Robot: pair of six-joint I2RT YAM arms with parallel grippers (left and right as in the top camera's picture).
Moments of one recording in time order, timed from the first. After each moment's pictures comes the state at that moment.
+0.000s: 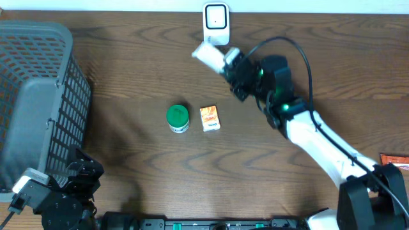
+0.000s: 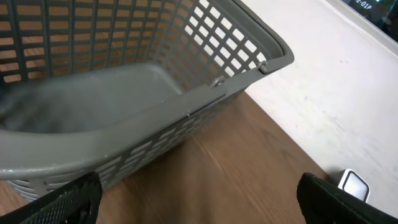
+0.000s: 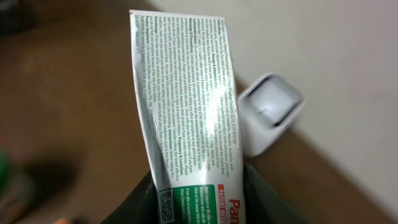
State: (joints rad) left arm -0.09 0.22 0.81 -0.97 -0.55 -0.74; right arm 0.39 1.62 1.05 0.15 -0.26 -0.42
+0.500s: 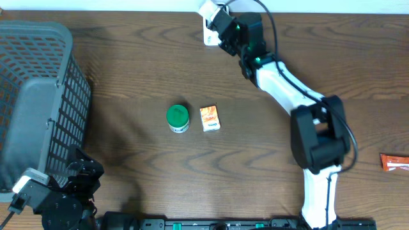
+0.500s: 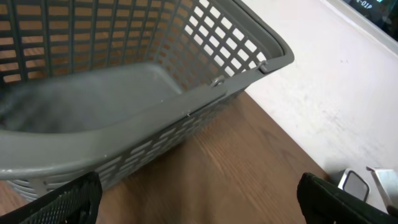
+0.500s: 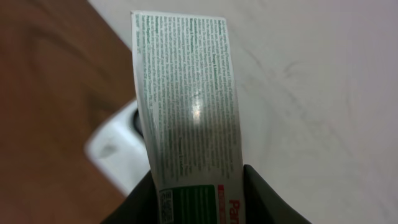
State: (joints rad) left arm -0.09 0.22 0.81 -0.97 -0.55 -0.74; right arm 0.37 2.20 1.65 0.15 0.04 -0.66
